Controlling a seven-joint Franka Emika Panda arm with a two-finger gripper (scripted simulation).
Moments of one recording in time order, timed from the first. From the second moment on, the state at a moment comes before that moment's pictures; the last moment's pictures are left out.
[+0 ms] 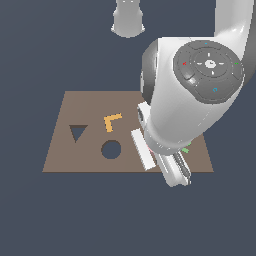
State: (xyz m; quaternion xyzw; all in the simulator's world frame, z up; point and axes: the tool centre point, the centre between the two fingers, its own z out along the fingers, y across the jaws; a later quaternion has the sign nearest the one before) arm 0.091 0.079 0.031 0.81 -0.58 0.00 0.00
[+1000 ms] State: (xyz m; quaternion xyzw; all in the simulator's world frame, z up) arm 0.084 0.076 0.031 0.83 -0.56 0.00 0.00
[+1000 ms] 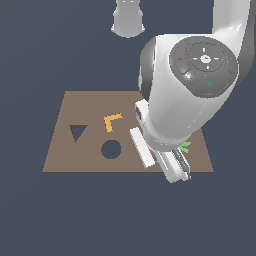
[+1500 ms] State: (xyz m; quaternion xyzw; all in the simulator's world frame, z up) arm 0.059 0.063 0.032 0.87 -0.49 0.00 0.00
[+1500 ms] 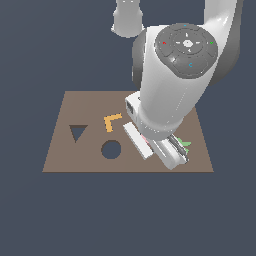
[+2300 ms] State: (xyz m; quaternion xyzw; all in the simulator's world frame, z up) arm 0.006 0.006 0.035 0.96 -0.27 0.00 0.00
